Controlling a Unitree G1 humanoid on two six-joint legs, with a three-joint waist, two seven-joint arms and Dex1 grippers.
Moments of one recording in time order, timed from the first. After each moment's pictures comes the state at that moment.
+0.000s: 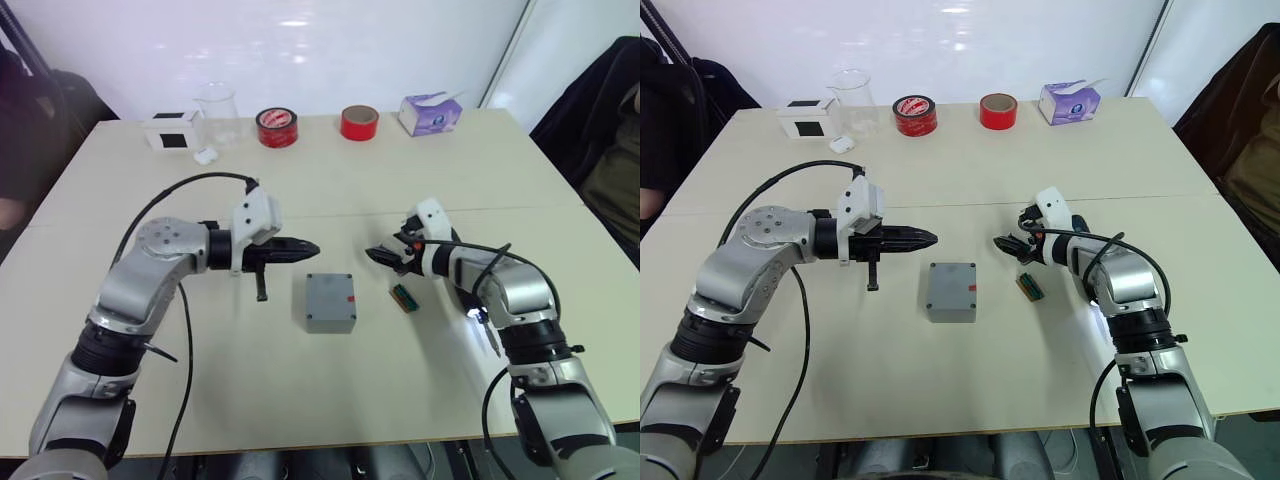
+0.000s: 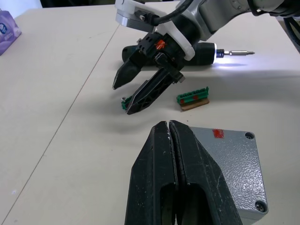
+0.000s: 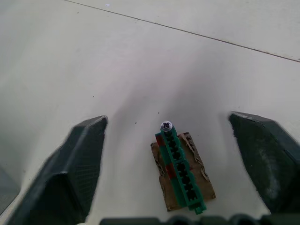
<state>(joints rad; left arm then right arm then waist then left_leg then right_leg) -0.60 0.63 -0.13 -0.21 -0.39 0.52 -1.08 -0.60 -0.49 0.06 0.15 0.33 0.76 0.59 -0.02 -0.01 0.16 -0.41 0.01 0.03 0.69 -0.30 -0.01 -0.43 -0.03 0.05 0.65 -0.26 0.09</state>
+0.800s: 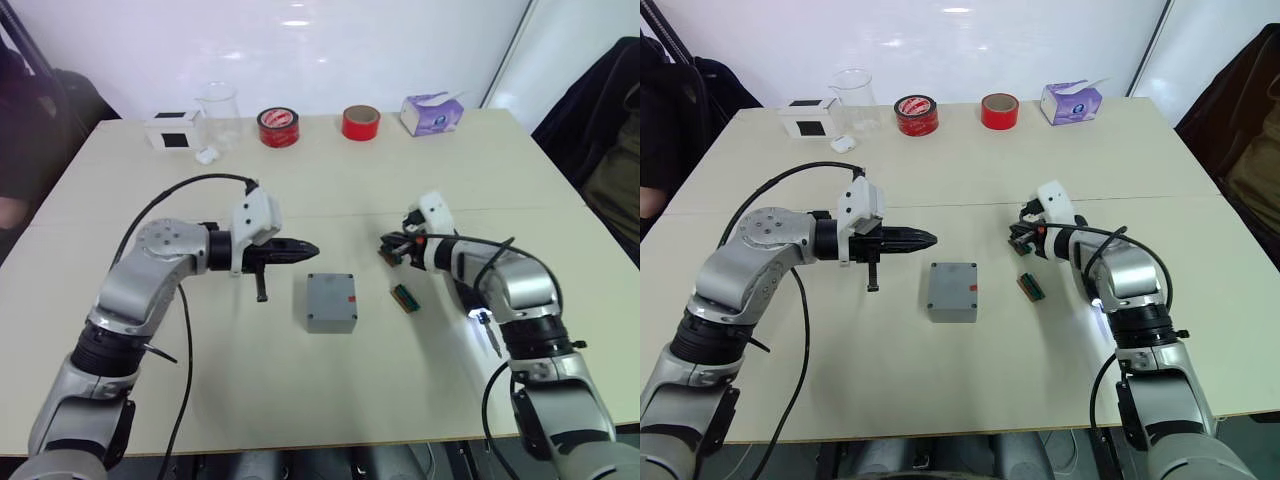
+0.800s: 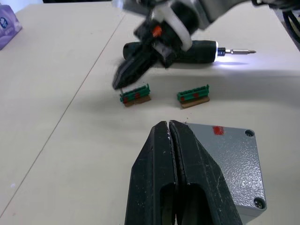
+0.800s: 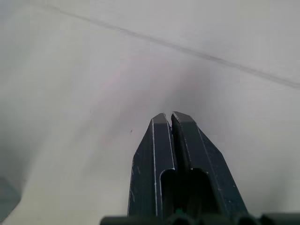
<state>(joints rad) -0.59 0.63 -0.14 -0.22 -0.39 0.54 -1.07 -0.65 -0.53 0.02 0.06 0.34 0.85 0.61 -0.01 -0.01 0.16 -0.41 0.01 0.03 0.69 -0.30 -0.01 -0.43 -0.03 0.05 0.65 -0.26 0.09</state>
